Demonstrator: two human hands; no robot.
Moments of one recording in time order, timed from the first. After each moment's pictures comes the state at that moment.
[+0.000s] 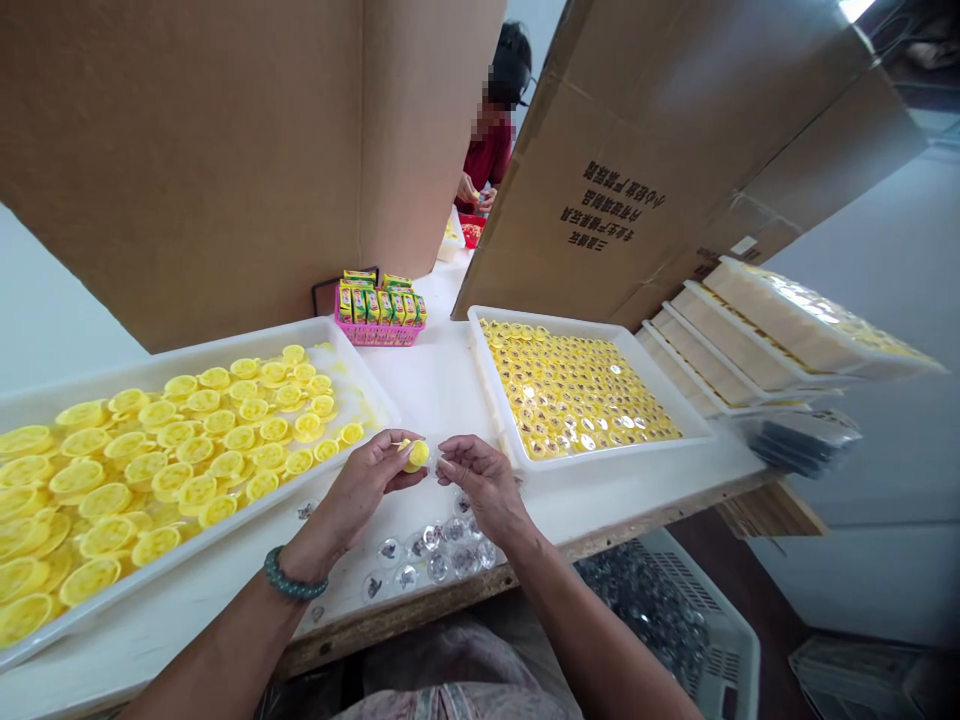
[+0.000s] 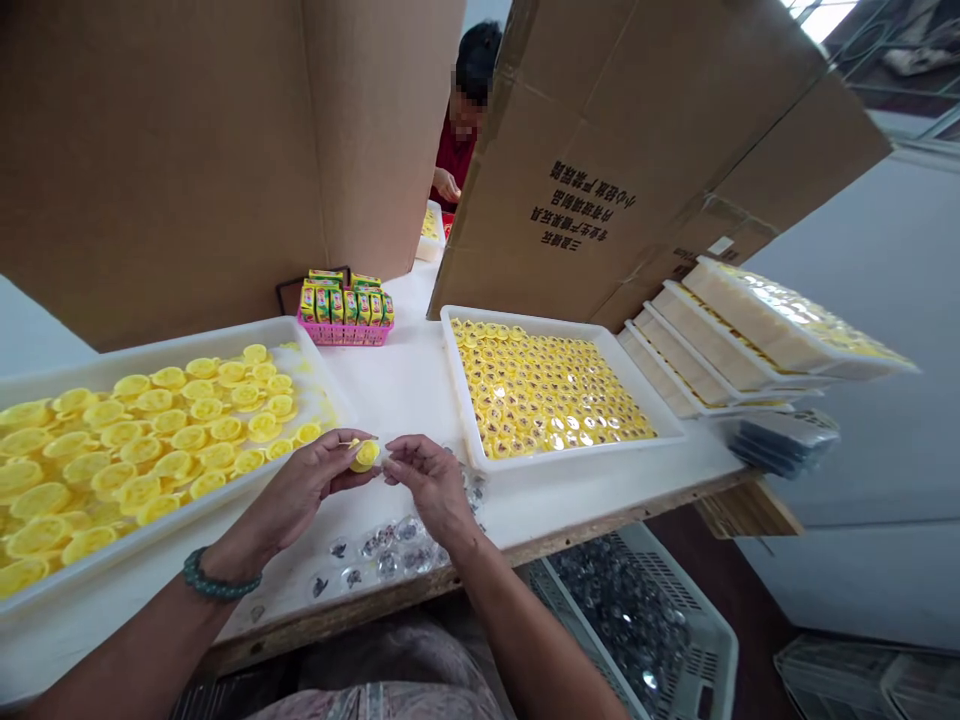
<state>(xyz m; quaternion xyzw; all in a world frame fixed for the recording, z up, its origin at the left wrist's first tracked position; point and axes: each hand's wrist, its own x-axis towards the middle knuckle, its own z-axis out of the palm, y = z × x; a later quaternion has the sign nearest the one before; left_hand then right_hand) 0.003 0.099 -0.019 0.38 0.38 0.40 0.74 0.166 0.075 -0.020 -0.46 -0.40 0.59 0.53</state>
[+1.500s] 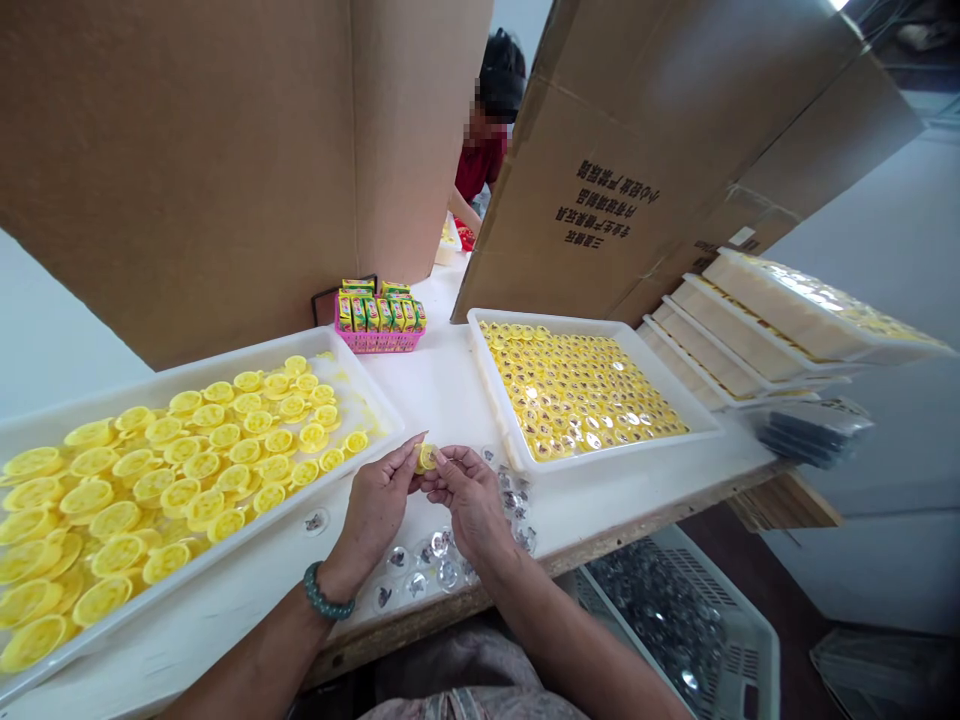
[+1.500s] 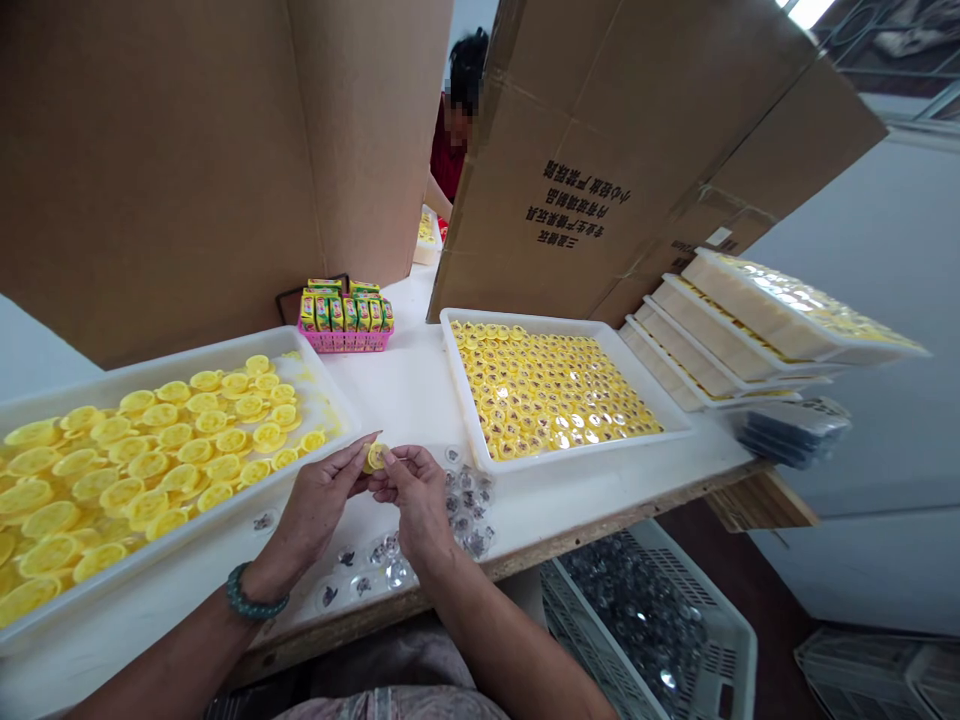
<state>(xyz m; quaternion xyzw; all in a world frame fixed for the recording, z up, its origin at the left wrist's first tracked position) 0.017 0.094 -0.038 0.41 0.47 0.46 0.64 0.128 0.075 -0.022 -0.52 -0.20 0.59 0.58</state>
